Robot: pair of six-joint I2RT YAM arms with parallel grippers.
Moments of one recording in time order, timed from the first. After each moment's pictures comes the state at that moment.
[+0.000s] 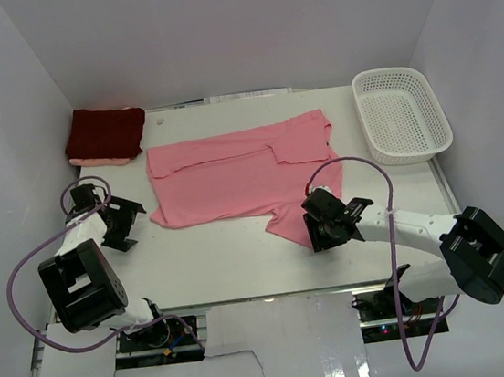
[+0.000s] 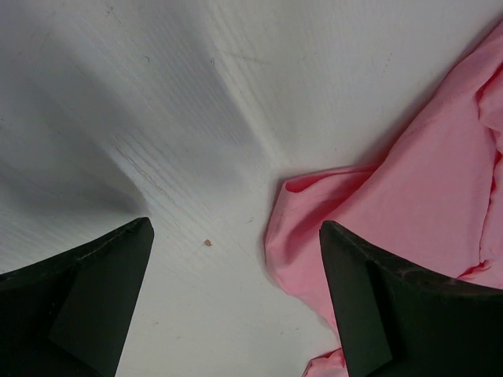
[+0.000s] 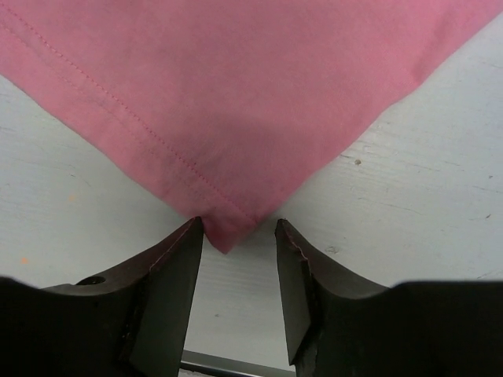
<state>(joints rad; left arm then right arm) 0.37 1.45 0.79 -0.46 0.17 -0.80 0.80 1.29 0.62 -0.51 0.13 0.52</state>
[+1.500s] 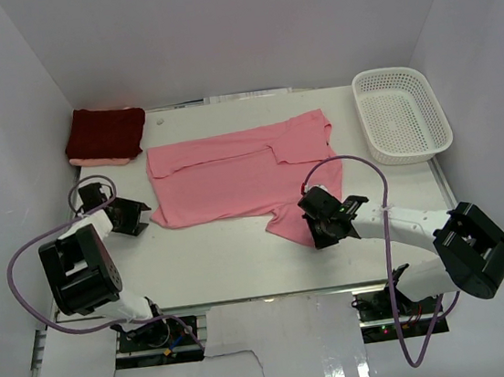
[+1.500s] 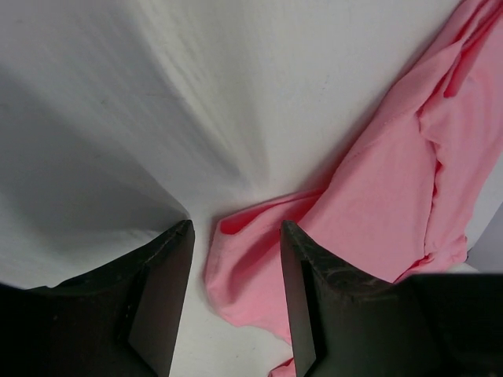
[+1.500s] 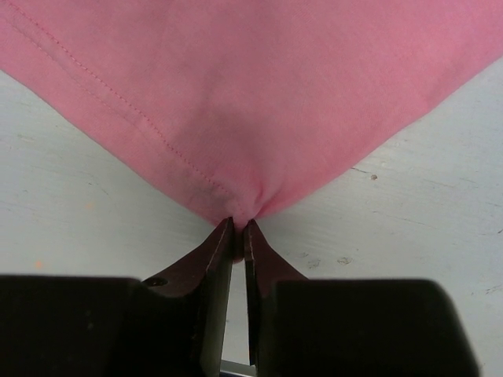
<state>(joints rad) 0.34 1.55 0.75 -0.23 0.25 -0.91 0.81 1.34 0.66 -0.50 0.12 0.51</state>
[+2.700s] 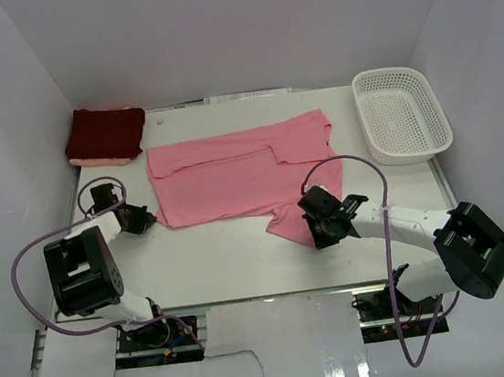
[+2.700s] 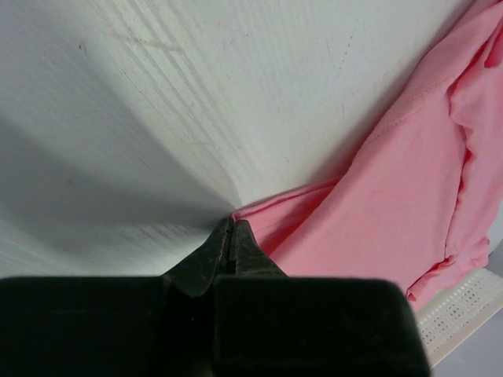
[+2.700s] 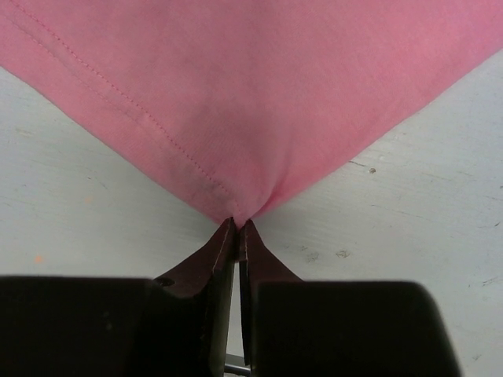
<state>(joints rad) 0.25 1.55 0.71 -0.20 0.18 -0.96 0.81 1.34 0.67 -0.52 0.12 0.51</state>
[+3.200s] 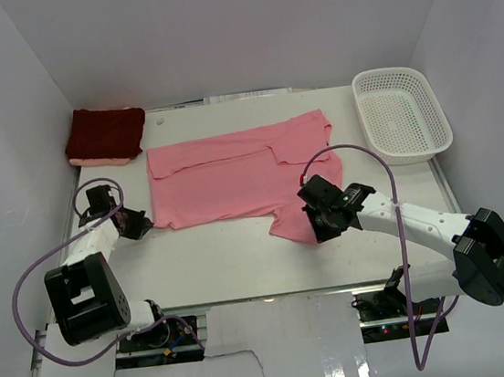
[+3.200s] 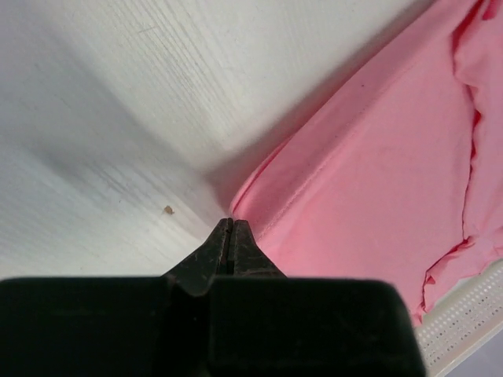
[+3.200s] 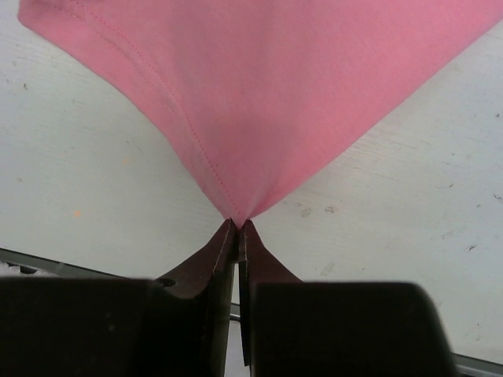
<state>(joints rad) 0.25 1.39 0.71 -0.38 0.16 -0.92 0.81 1.28 0.81 -0.72 0.11 0.49</state>
